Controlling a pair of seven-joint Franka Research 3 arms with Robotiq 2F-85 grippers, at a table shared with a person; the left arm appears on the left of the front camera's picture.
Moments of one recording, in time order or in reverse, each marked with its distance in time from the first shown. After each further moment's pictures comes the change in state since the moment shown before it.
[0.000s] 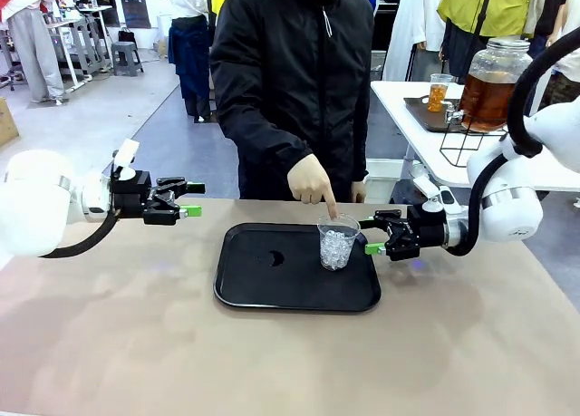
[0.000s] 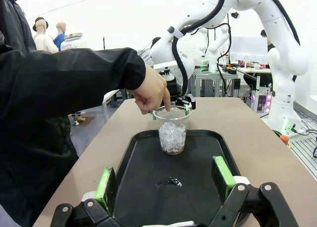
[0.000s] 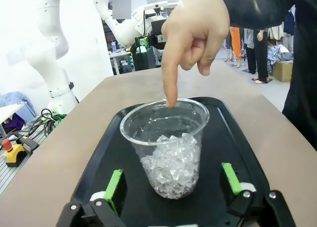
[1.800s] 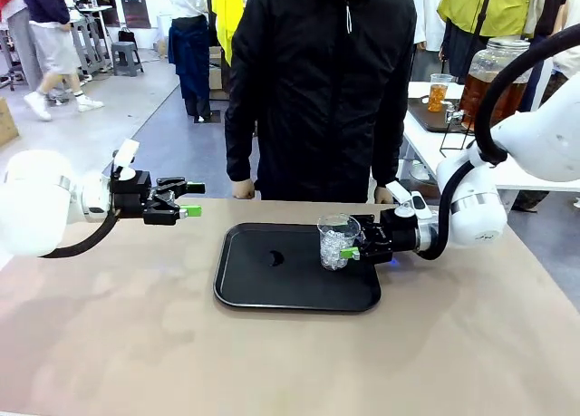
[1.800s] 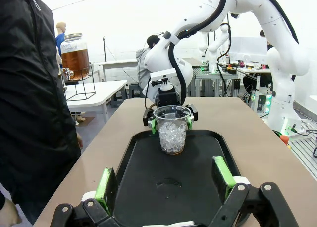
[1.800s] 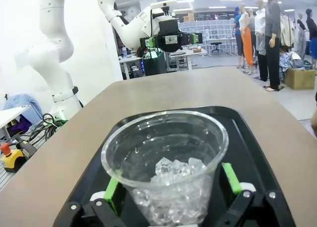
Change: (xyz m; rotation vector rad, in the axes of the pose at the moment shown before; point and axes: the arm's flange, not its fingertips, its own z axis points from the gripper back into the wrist) left arm 0.000 0.000 0.000 0.000 0.000 0.000; right arm -0.009 -0.008 -0.059 0.062 -0.037 0.001
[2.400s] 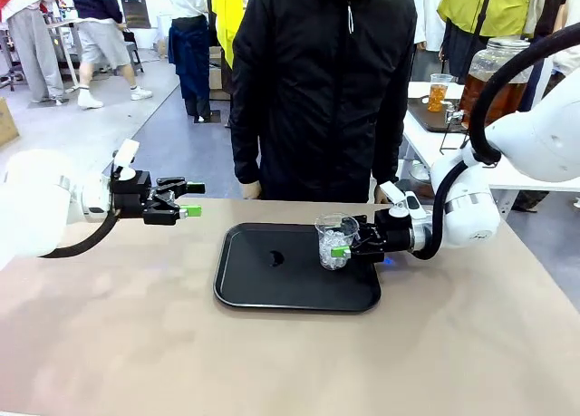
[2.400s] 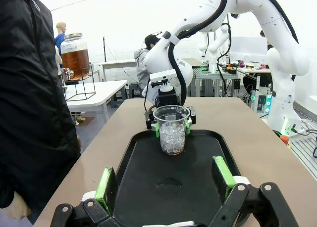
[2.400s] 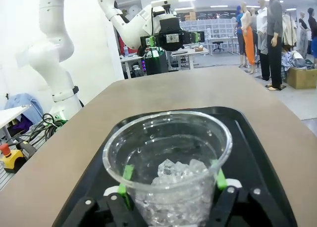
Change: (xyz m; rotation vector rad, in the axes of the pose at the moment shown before) left arm 0.000 0.000 0.000 0.000 0.000 0.000; right arm 0.000 0.000 -0.009 0.010 0.004 -0.003
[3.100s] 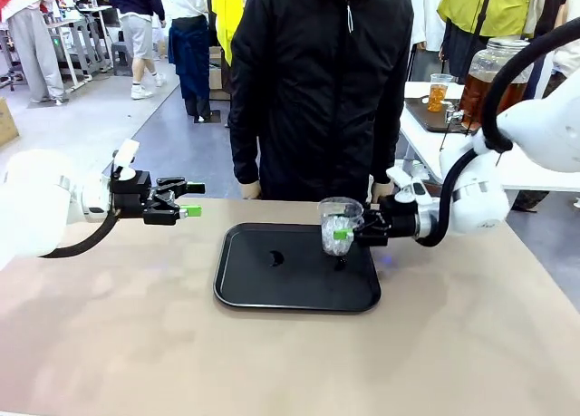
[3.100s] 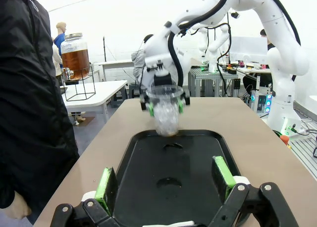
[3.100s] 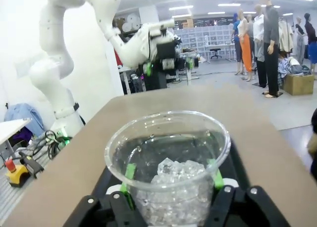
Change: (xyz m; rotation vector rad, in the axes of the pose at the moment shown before) left arm 0.000 0.000 0.000 0.000 0.000 0.000; right arm 0.058 -0.006 0.019 -0.021 -0.042 -0.012
